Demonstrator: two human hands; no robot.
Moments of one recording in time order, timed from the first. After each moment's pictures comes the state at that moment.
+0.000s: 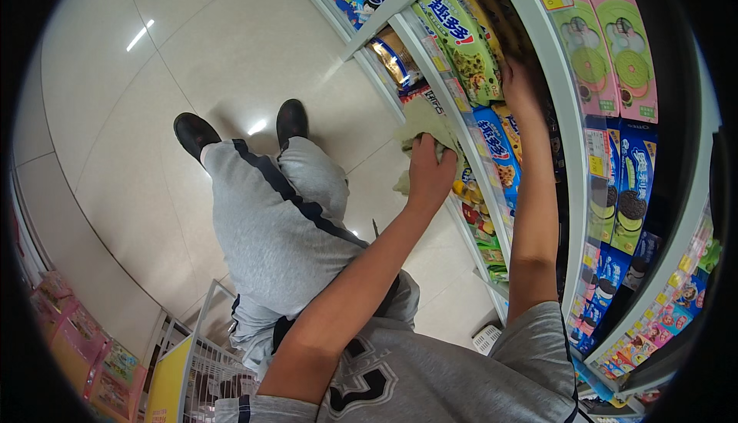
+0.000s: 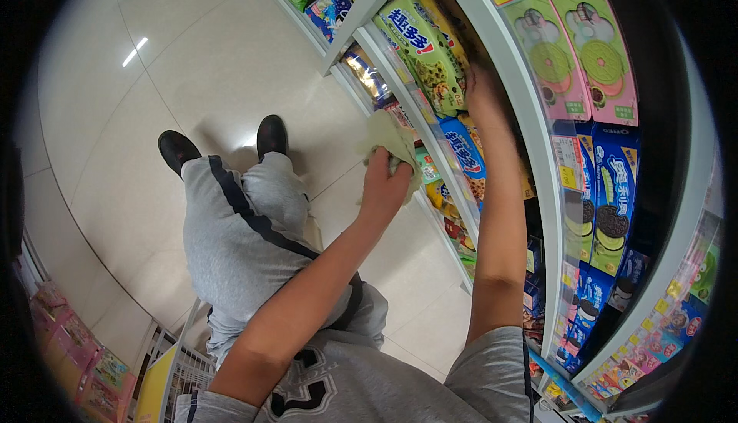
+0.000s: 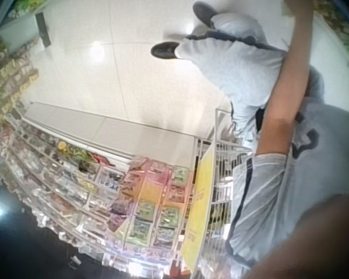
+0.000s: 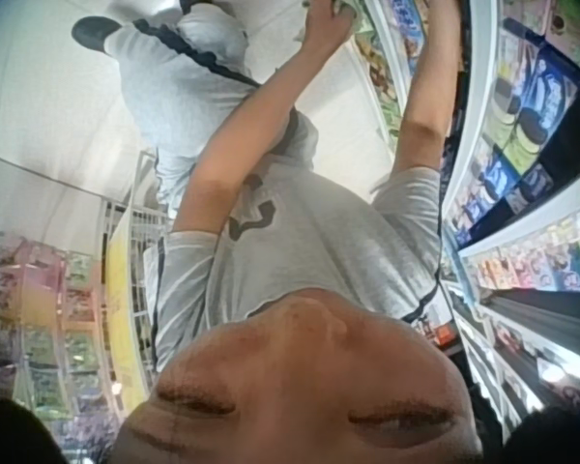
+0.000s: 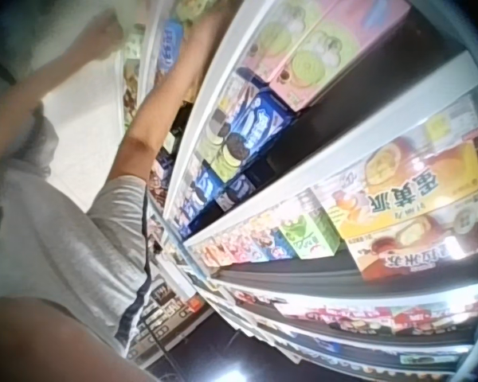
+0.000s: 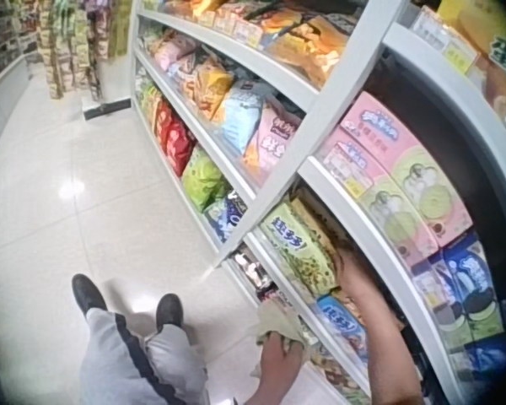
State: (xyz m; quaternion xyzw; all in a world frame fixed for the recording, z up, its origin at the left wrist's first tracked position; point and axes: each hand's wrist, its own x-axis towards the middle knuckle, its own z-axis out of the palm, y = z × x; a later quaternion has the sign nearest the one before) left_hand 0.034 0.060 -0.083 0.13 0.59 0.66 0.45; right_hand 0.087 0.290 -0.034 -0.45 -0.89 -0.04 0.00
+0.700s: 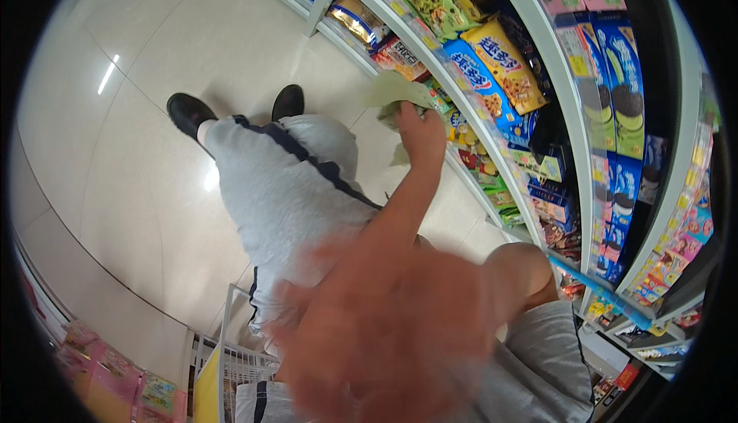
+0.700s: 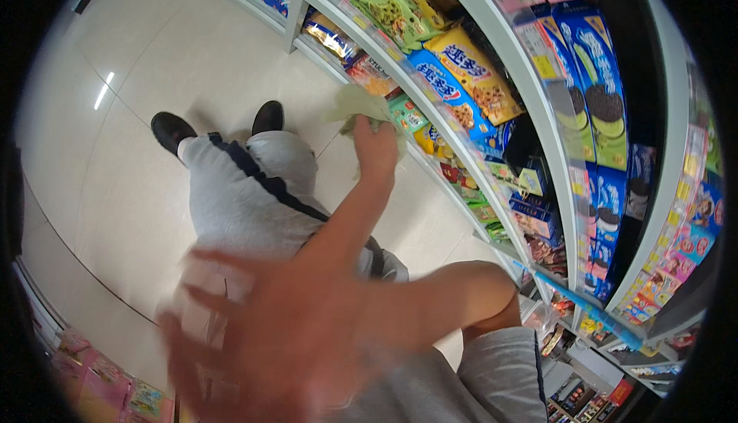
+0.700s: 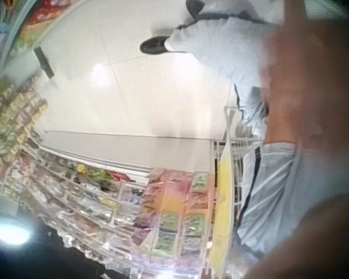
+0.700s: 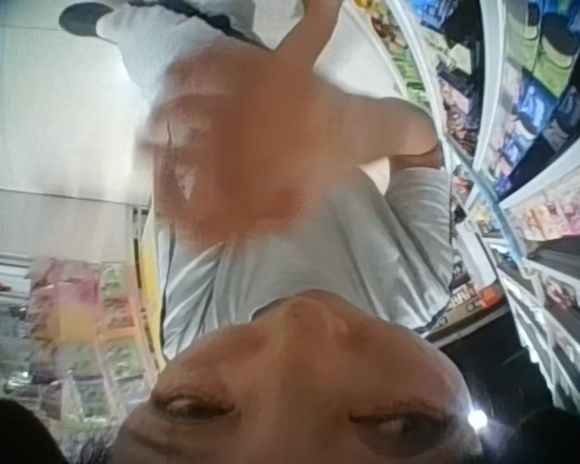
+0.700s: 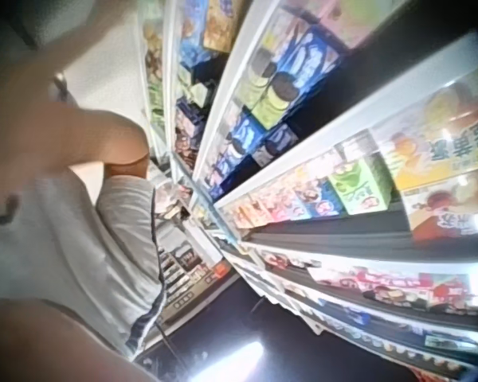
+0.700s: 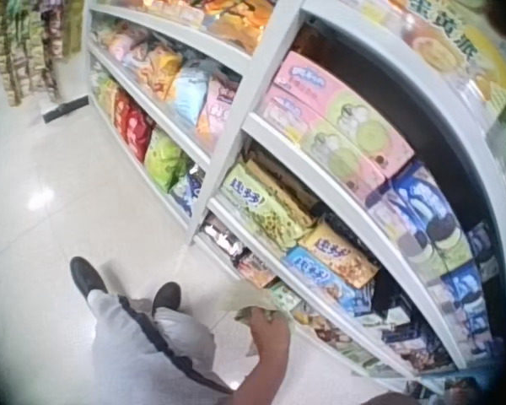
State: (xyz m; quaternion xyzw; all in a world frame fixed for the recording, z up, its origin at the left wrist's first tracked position) left_hand 0.082 0.042 -0.094 0.05 0.63 0.64 0.43; right_hand 0.001 -0.062 0.117 -0.19 -0.79 0.50 0.29
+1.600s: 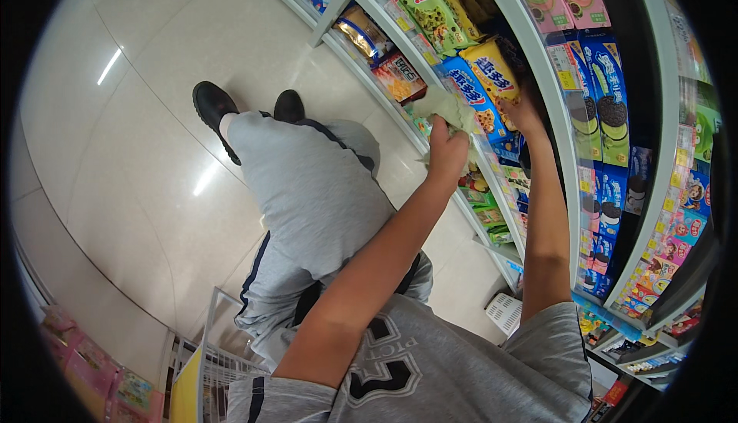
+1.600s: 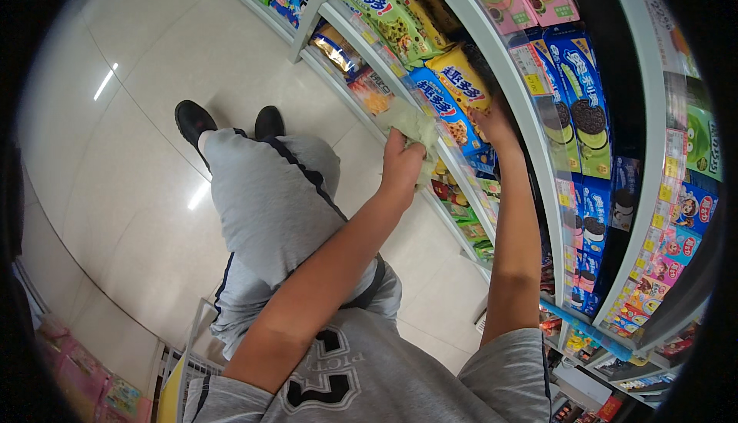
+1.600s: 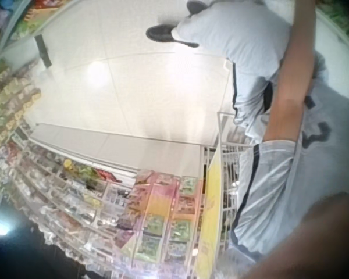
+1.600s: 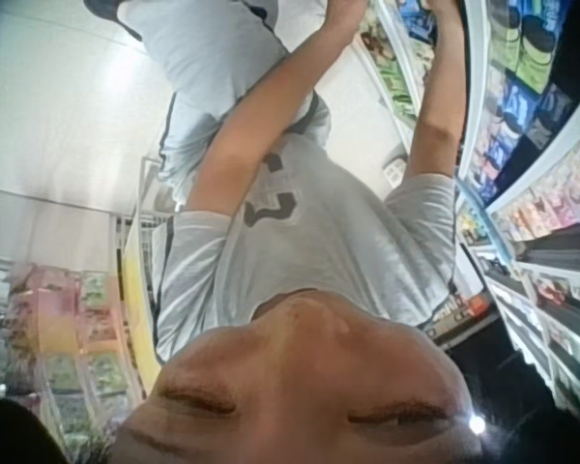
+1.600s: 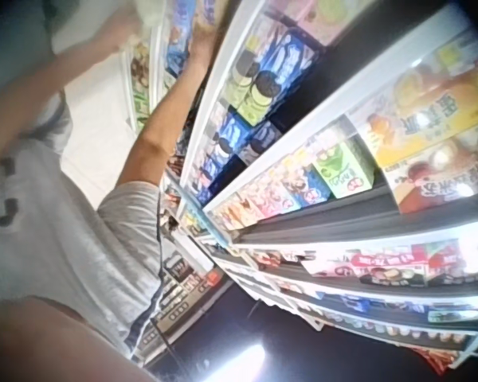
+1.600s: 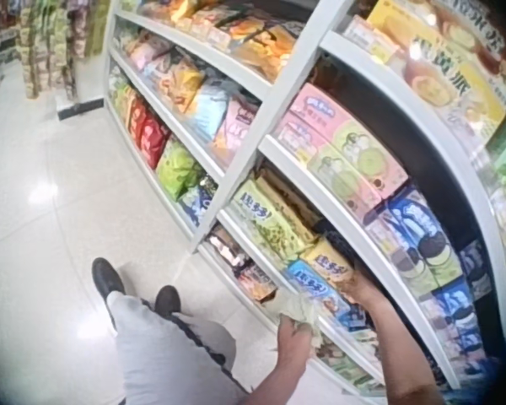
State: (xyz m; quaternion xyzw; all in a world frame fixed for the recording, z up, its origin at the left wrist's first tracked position) left_hand 0.086 0.032 -0.039 -0.01 0.38 0.69 0.61; right_hand 0.240 0.215 -0.011 -0.58 -0.81 0.05 -0.03
